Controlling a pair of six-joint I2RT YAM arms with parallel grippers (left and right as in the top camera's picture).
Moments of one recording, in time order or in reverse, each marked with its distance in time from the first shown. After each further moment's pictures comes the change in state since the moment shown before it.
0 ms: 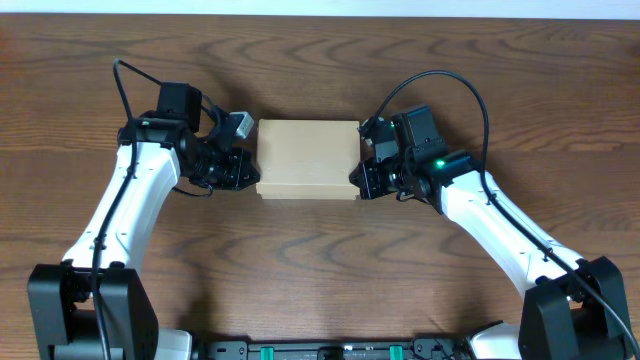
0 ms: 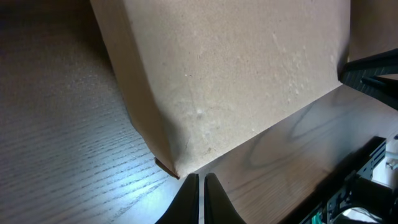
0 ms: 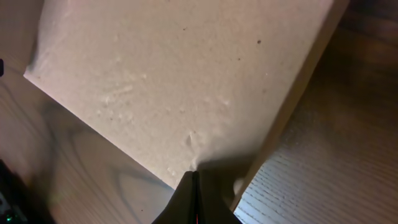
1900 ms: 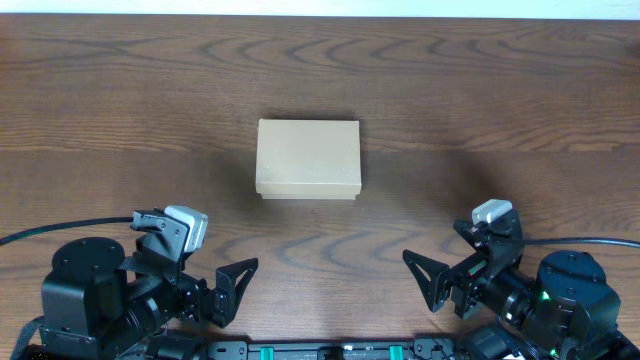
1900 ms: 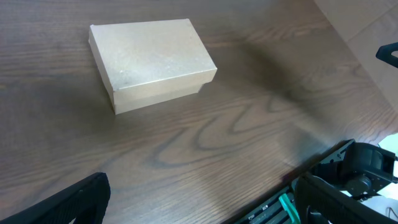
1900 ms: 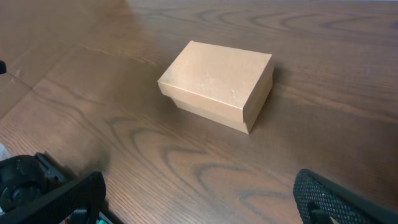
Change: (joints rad) left arm -0.151 -0.972 -0.002 -0.301 -0.154 -0.172; right arm 0.073 -1.046 -0.021 -0.492 0.215 0.041
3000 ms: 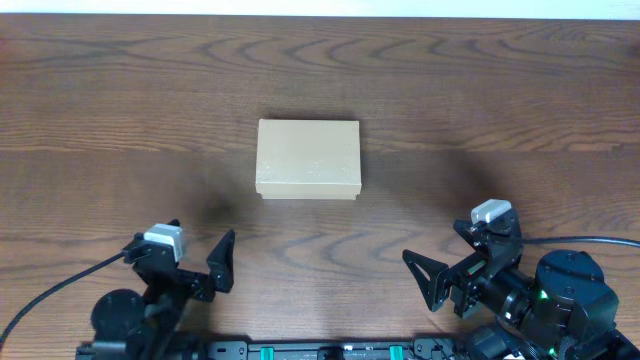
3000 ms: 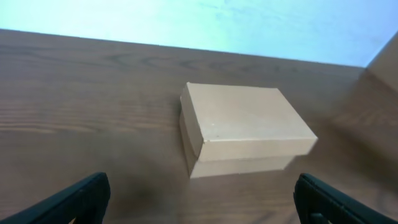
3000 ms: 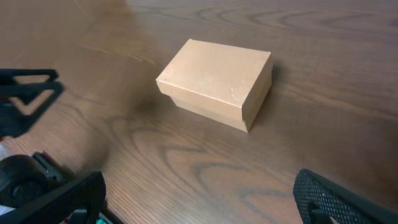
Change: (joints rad) left arm 0.145 -0.552 -0.737 0.602 -0.197 -0.079; right arm 0.000 0.000 -0.005 -0.001 0.003 0.001
